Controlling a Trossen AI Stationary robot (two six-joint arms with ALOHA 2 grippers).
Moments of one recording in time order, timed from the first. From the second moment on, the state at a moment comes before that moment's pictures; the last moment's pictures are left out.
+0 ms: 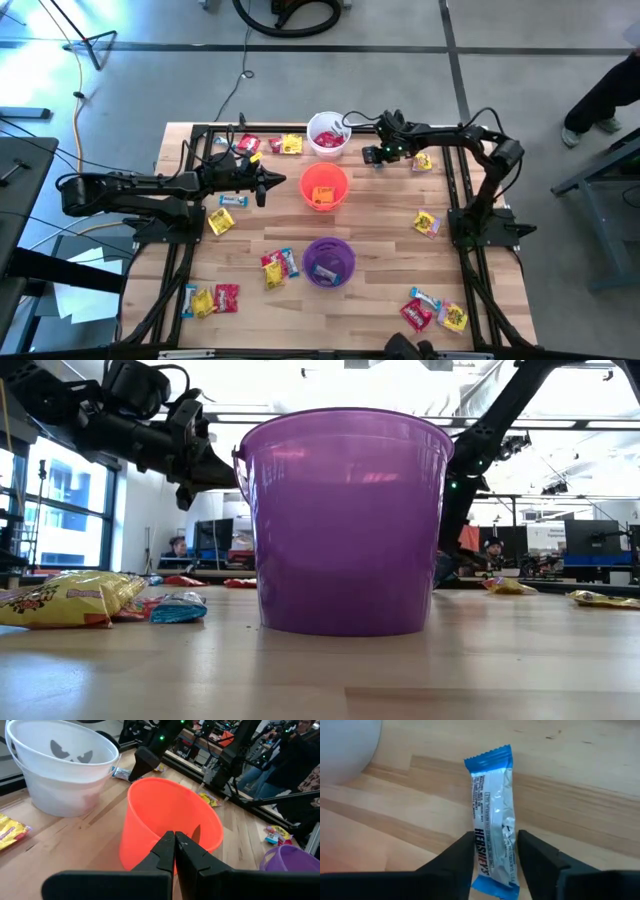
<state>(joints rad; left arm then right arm) 0.37 1.04 0.31 0.47 0.14 -0.36 -0.75 1.77 0.96 -0.35 -0.09 0.58</state>
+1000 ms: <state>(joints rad) 0.37 1.04 0.31 0.47 0.14 -0.39 -0.52 1.31 0.96 -0.47 -0.14 0.63</state>
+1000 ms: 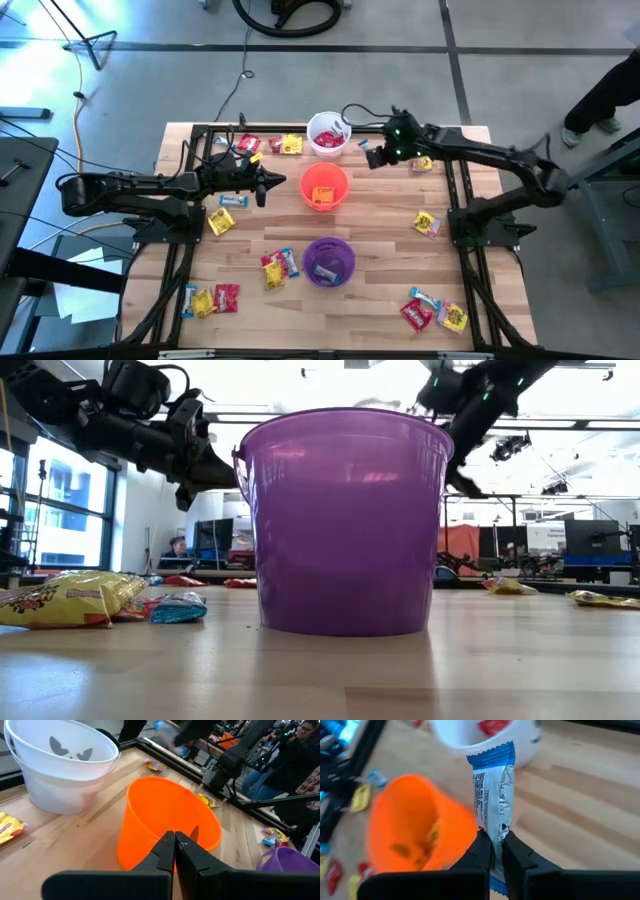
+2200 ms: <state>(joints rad) 0.37 1.04 0.31 0.47 0.14 -0.25 0.30 1.63 1.20 -0.34 -0.10 1.08</state>
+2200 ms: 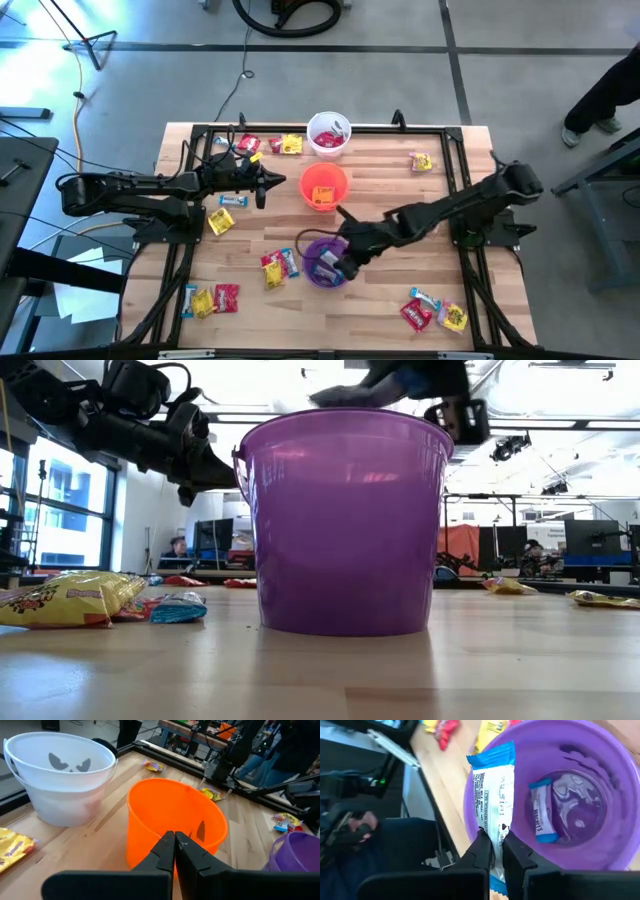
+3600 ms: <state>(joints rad) 0.38 1.04 0.31 0.46 0.23 -0.14 0.21 1.82 1.73 -1.12 -0.20 0.91</state>
